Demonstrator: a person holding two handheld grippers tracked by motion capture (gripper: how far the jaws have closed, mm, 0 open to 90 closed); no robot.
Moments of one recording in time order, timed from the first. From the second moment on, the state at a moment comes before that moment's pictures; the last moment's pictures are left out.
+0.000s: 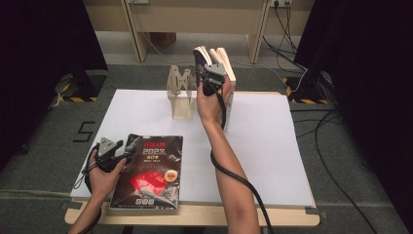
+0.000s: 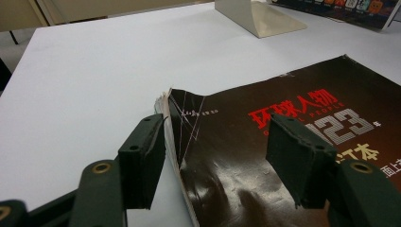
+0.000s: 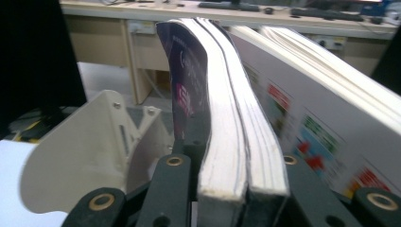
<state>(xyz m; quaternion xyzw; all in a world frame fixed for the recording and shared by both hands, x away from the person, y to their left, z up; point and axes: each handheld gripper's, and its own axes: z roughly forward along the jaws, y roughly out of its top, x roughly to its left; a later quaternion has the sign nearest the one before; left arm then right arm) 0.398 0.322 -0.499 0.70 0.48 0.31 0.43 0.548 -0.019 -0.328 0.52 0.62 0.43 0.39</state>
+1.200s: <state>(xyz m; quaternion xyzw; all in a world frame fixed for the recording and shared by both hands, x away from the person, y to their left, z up) 0.397 0.320 -0.499 0.70 0.47 0.31 0.43 0.525 -0.031 -0.326 0.54 0.62 0.46 0.34</state>
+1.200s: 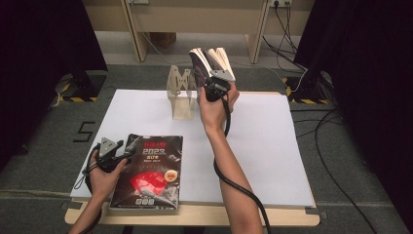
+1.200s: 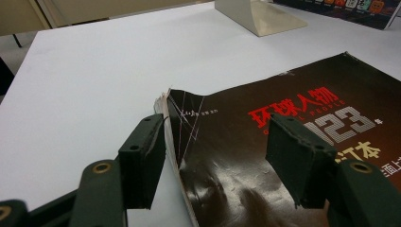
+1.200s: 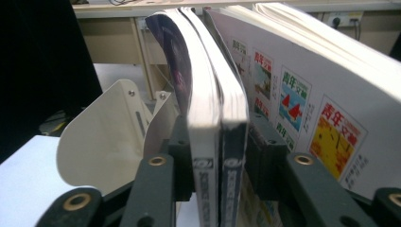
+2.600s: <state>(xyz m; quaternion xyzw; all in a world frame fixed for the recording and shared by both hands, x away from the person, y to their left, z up) 0.397 0.320 -0.499 0.70 0.47 0.31 0.43 0.511 -0.033 -0.331 0.55 0.62 0.44 0.34</state>
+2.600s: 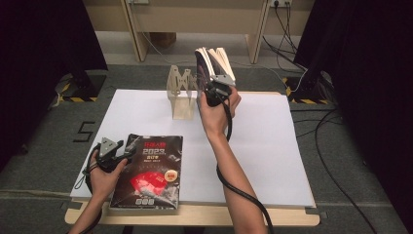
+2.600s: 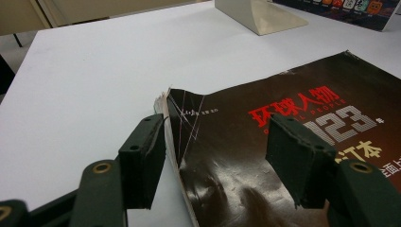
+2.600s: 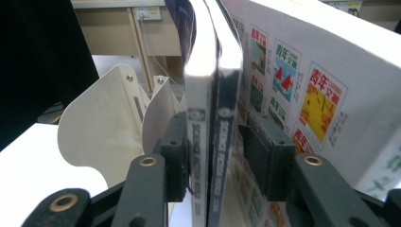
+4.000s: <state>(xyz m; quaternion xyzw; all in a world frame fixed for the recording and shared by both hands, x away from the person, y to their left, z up) 0.398 0.320 -0.499 0.71 0.48 0.31 0.42 0.479 -0.053 -0.347 0.54 0.64 0.44 0.32</state>
